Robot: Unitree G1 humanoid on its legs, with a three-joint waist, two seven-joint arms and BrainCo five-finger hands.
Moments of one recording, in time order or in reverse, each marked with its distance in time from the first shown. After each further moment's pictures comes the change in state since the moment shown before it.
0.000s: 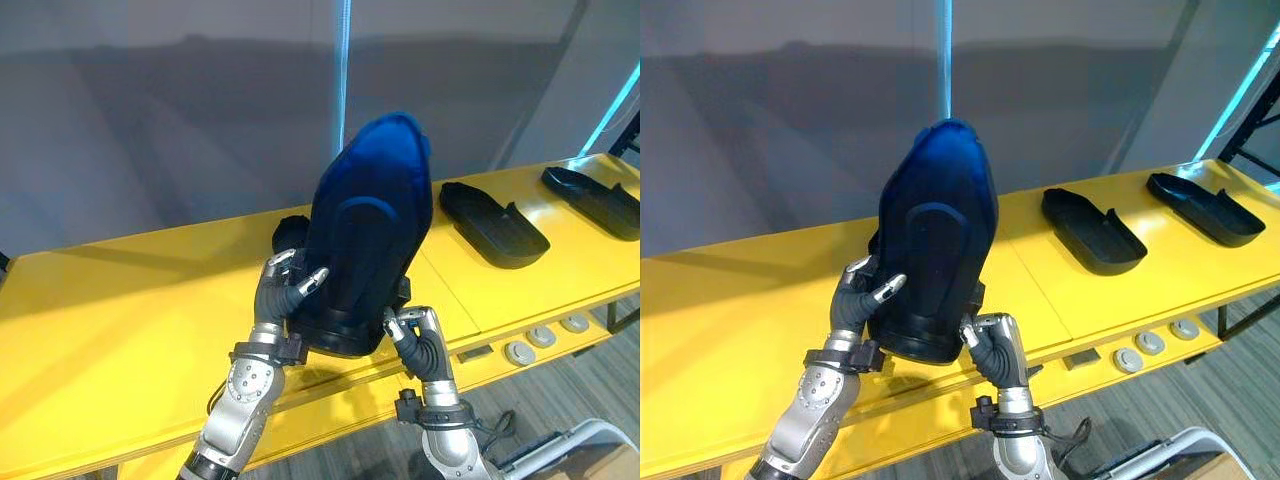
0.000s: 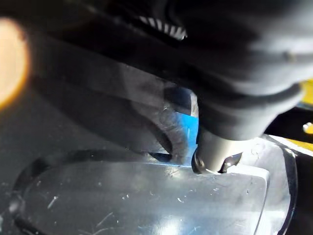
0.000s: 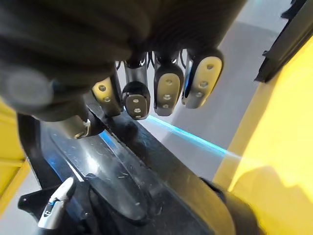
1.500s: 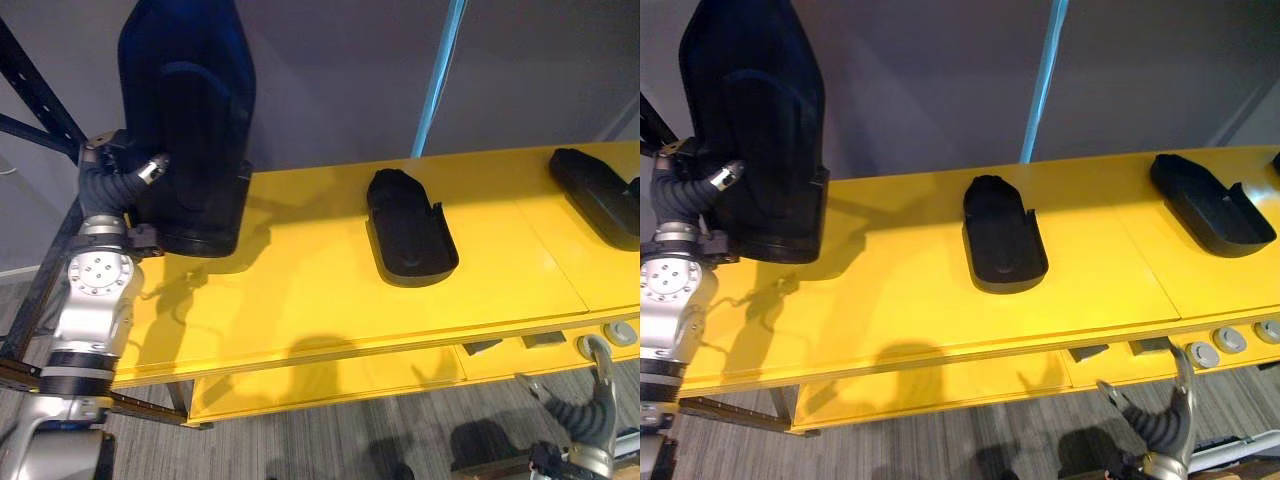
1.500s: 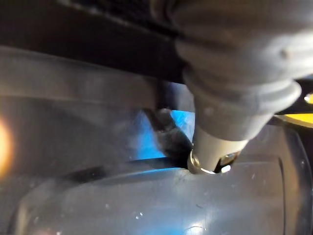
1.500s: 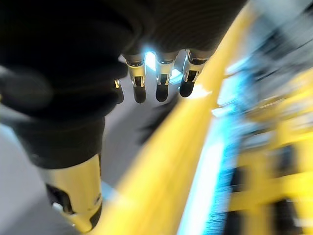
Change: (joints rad) left arm -0.461 0.670 0.317 0.574 -0.210 -0.021 -0.018; right arm 0.292 0.099 -0.711 0.171 0.176 0.098 0.043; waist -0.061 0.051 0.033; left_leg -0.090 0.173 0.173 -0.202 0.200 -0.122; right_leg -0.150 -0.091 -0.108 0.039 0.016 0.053
